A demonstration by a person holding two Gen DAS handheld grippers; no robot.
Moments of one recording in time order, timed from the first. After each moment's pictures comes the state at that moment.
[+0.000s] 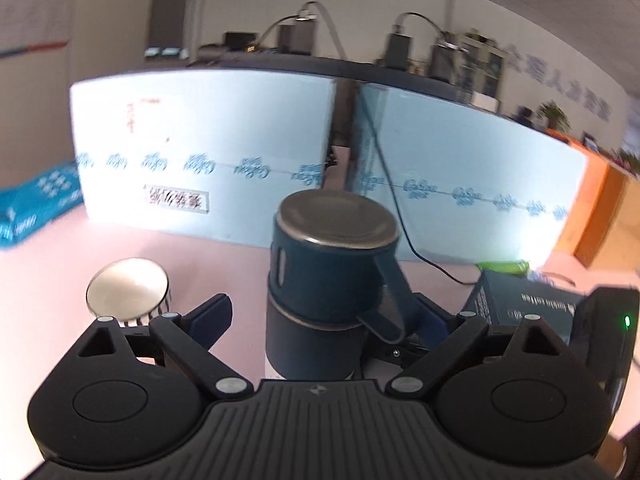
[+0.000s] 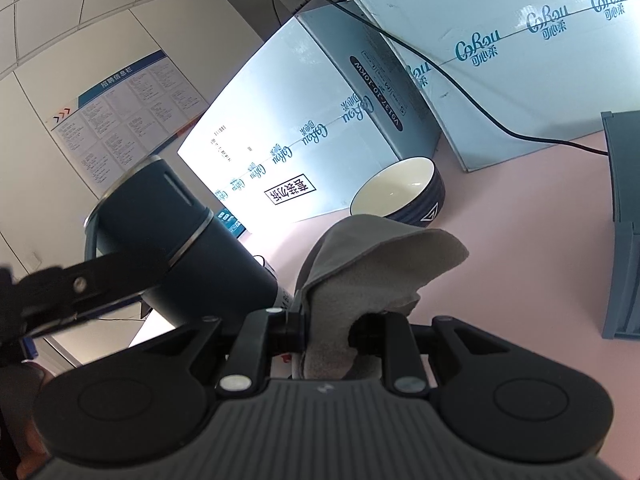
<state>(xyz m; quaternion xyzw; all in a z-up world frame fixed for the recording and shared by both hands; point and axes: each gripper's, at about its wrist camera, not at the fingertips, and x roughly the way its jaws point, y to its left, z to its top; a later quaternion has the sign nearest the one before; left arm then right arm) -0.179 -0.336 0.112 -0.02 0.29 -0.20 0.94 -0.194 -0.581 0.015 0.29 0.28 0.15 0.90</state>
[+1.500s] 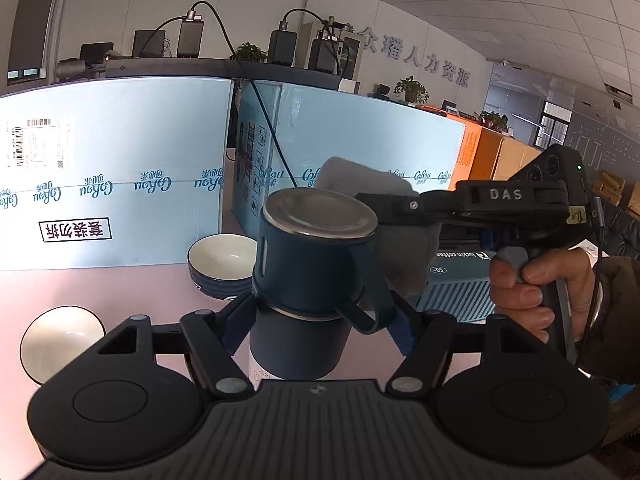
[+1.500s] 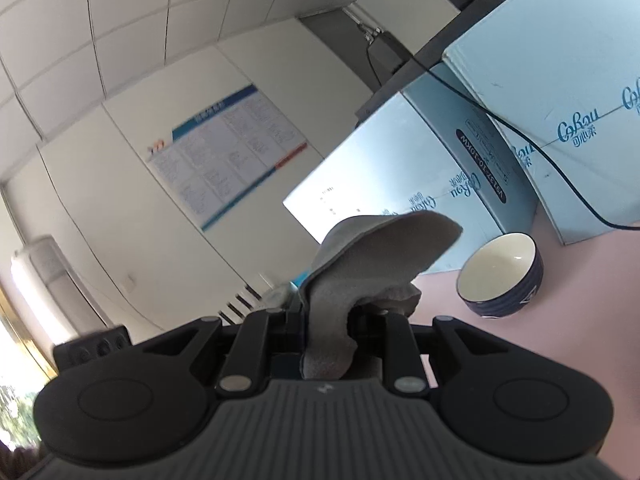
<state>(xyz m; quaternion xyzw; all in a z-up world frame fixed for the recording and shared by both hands) -0.146 -0.291 0.103 0.04 0.26 -0.44 0.86 -0.181 -0.603 0.076 0.33 0.20 0.28 0.88</state>
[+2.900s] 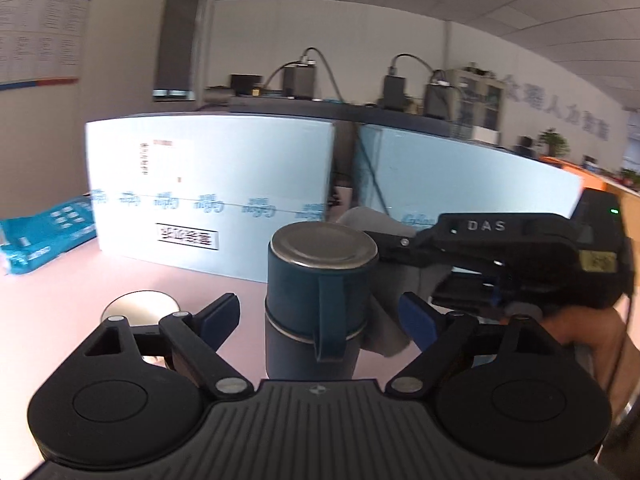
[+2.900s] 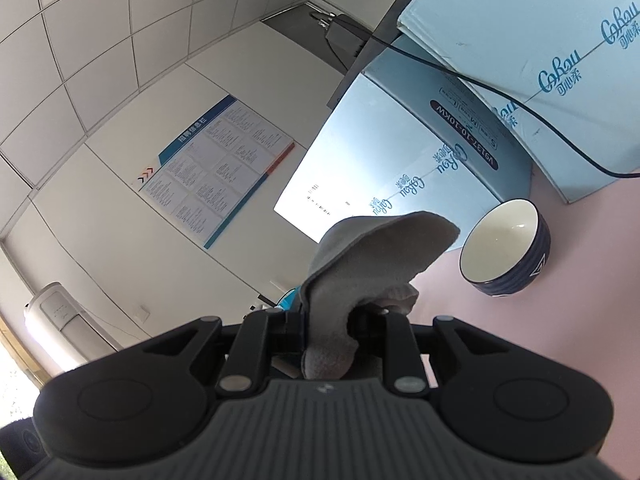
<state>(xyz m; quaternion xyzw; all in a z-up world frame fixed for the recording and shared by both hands) -0.209 -0.353 0.116 0.00 0.21 -0.18 0.96 -0.162 -0.610 0.064 0.41 0.22 0.28 0.84</state>
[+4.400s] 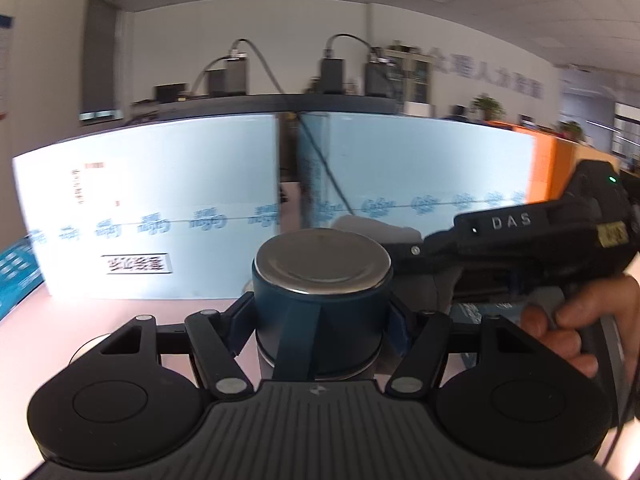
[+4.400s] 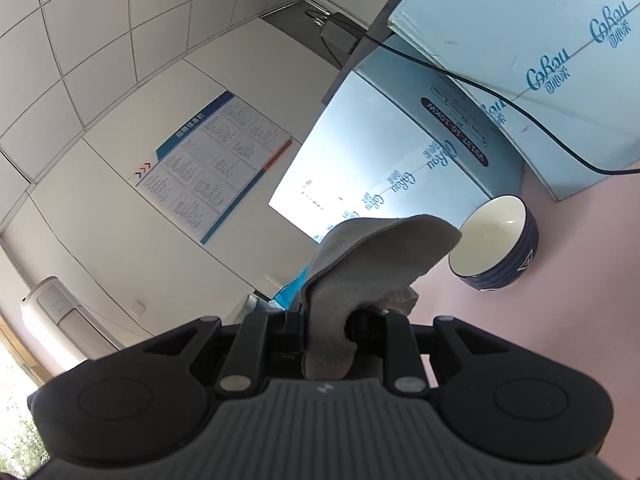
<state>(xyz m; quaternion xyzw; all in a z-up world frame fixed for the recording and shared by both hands) -0.168 -0.333 0.106 0.07 0.20 -0.33 0.92 -0.170 -0.617 0.060 0.40 0.22 0.28 0.84</state>
